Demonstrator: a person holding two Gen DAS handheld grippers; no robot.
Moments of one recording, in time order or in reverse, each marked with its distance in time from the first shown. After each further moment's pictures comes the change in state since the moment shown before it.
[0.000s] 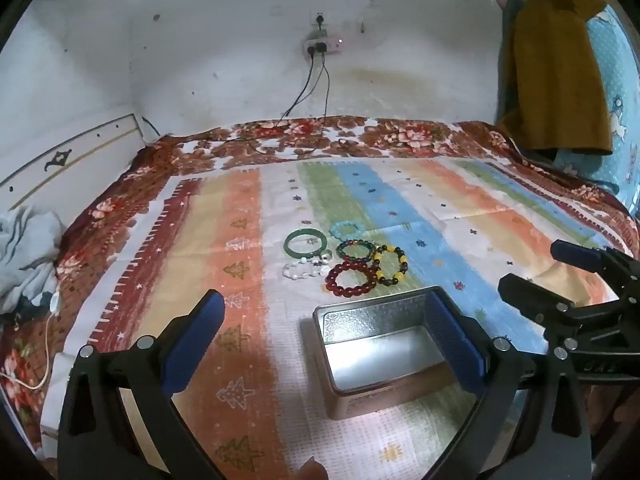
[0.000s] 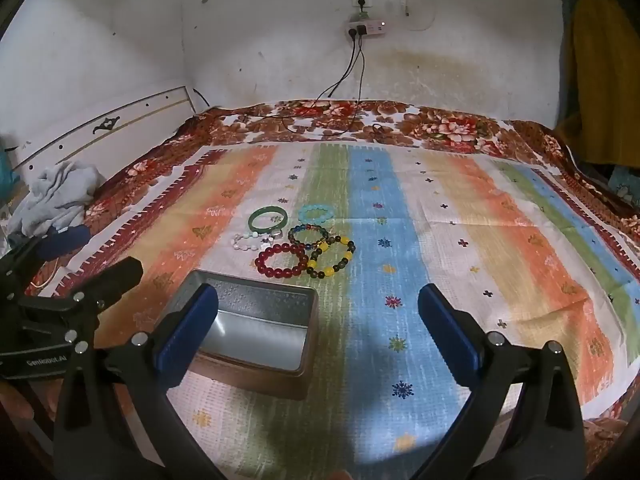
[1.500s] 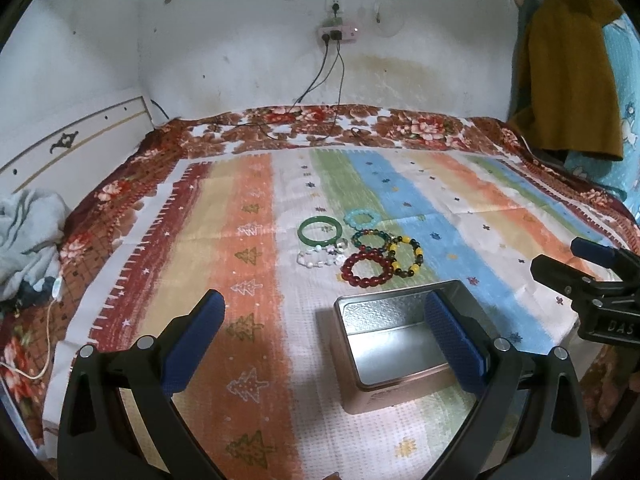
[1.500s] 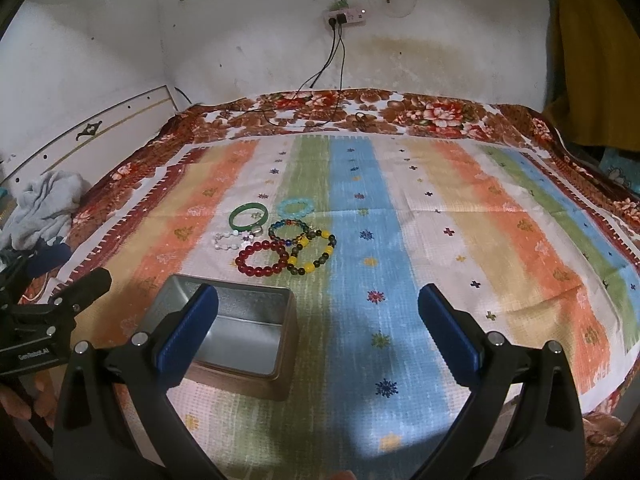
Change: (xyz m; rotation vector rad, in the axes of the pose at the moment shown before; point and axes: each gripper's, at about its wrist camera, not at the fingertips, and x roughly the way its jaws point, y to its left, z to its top) left arm 0.011 0.019 -0.002 -0.032 0.061 0.003; right arm 0.008 -0.020 0.005 0.061 0.040 -0.030
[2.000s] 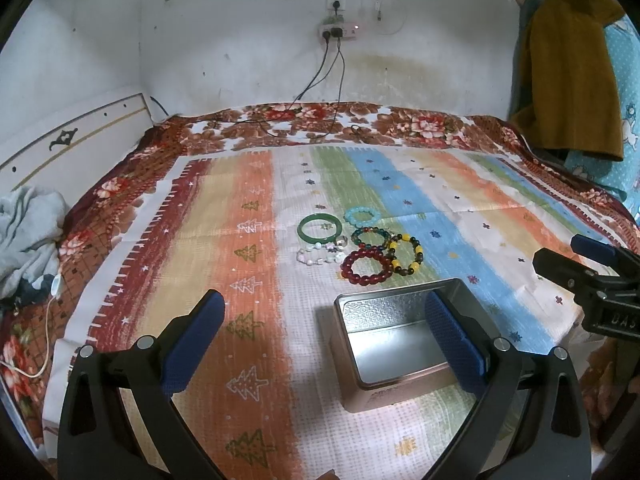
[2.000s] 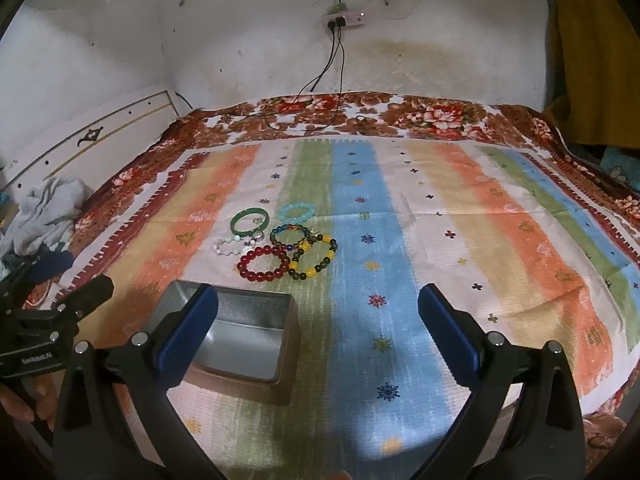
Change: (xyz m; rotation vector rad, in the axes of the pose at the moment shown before) left arm 0.001 0.002 -0.001 -0.002 0.009 -0.007; right arm -0.001 -0.001 0.001 0.015 -0.010 0.013
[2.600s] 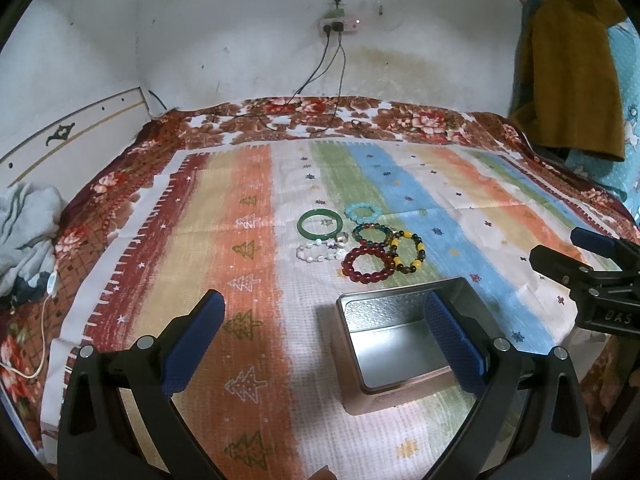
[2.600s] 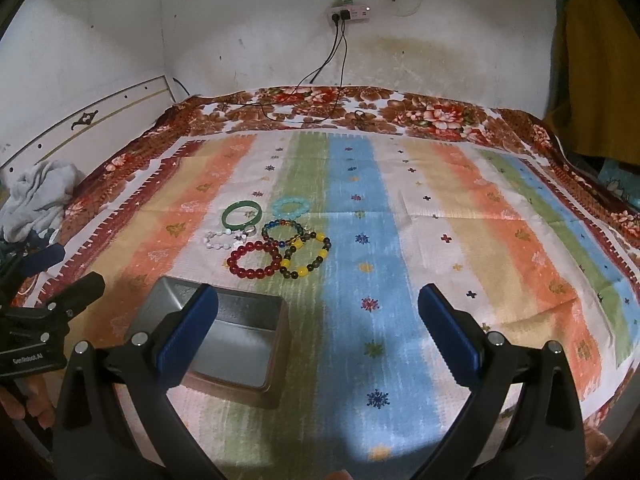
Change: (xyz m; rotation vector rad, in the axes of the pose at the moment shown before) left arm 0.008 0.002 0.000 -0.015 0.018 -0.004; right arm 0.013 0.004 0.007 -0.051 0.031 -0.038
